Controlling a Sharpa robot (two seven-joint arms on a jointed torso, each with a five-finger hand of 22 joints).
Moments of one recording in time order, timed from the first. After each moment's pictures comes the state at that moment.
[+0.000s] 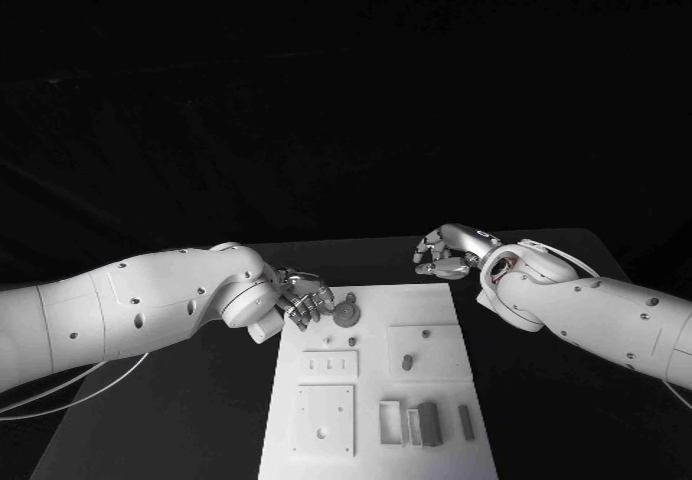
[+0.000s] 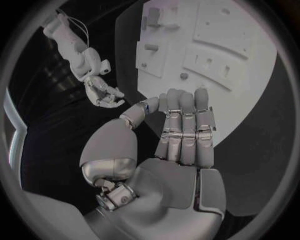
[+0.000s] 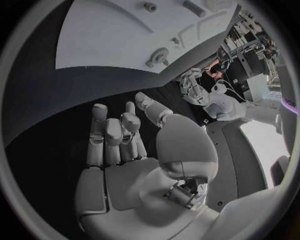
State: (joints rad) left arm 1.41 -0.68 -0.24 1.39 -0.52 -0.12 -0.50; left_hand 0.88 -0.04 0.67 -0.30 0.54 1.05 0.12 0.38 0.76 1.35 -0.02 0.42 0.52 1.21 -0.05 0.66 0.95 0.02 1.18 -0.15 0.32 1.21; right arm 1.23 -0.68 -0.04 1.21 -1.34 -0.34 0.00; right_hand 1.07 -0.10 0.59 -0.28 0.13 0.97 0.12 0.34 0.49 1.16 0.01 1.17 1.05 1.11 -0.10 1.54 0.90 0.26 0.99 0.05 0.91 1.31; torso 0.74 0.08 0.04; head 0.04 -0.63
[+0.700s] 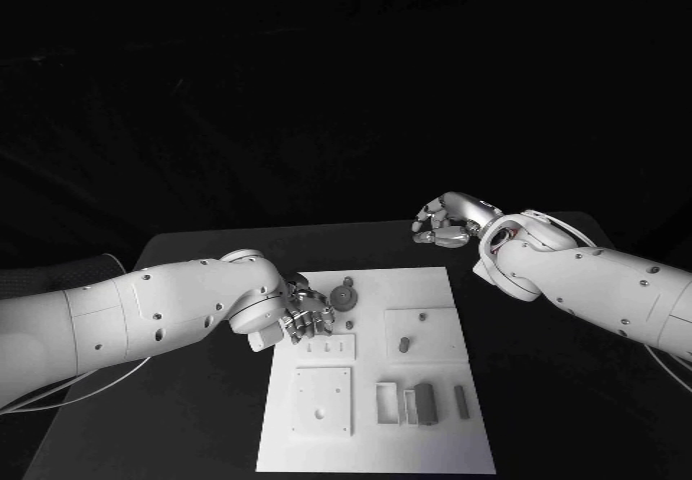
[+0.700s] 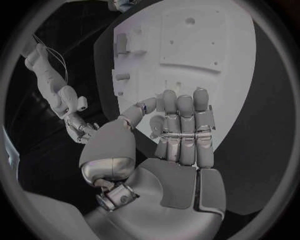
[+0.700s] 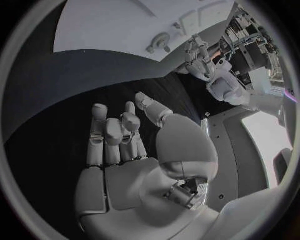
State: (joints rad) left arm 1.34 -0.62 -0.24 1.36 -0.69 -0.02 -0.59; left_hand 0.84 -0.05 0.67 -0.30 0.57 1.05 0.12 0.44 0.79 1.37 -0.04 0.55 0.56 1.23 -0.08 0.80 0.91 0.02 1.23 -0.18 0.37 1.28; right arm 1.24 -0.67 0.00 1.19 -1.29 -0.35 0.02; right_hand 1.07 -0.10 0.59 -0.28 0.13 0.97 0.11 0.34 0.49 1.16 0.01 1.17 1.05 1.11 -0.09 1.54 0.89 0.26 0.99 0.05 0.91 1.31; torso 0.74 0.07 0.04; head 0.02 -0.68
